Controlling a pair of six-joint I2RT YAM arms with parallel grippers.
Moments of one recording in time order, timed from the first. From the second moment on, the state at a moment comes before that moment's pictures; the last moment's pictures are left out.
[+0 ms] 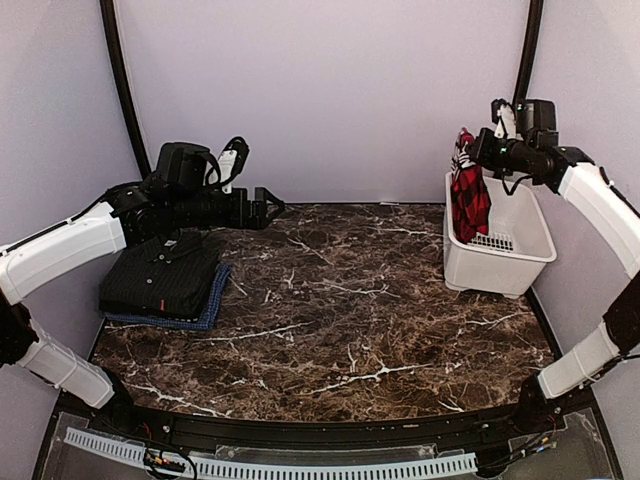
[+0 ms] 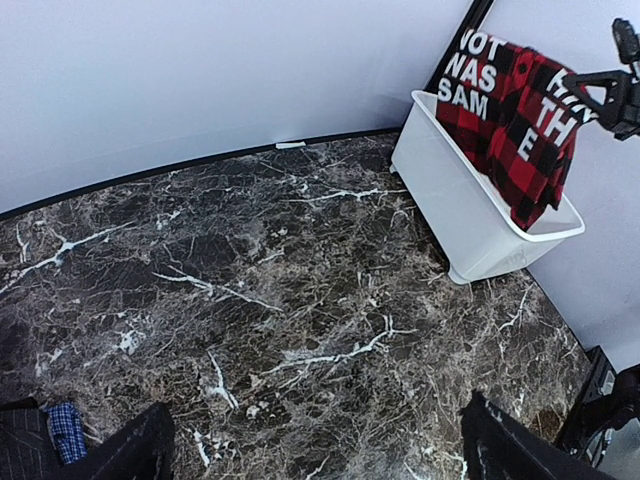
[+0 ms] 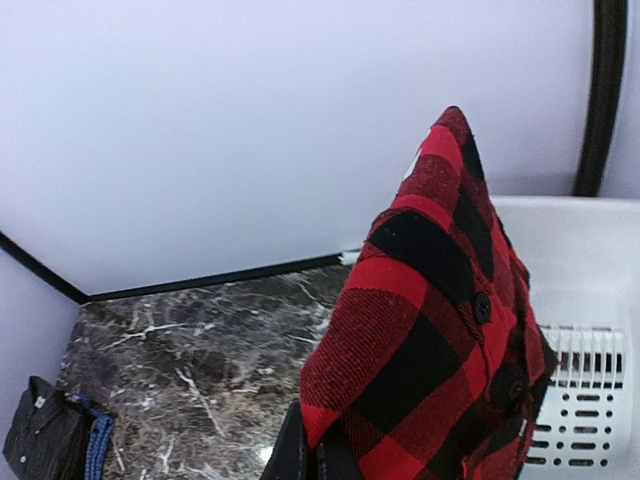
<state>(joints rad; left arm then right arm) -0.67 1.37 1.26 -0.33 0.05 -0.33 0.16 1.45 1.49 -0.45 -0.11 0.38</state>
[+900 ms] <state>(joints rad) -0.67 1.34 1.20 -0.33 0.00 -0.34 0.68 1.48 1.36 -0.18 -0.34 0.50</state>
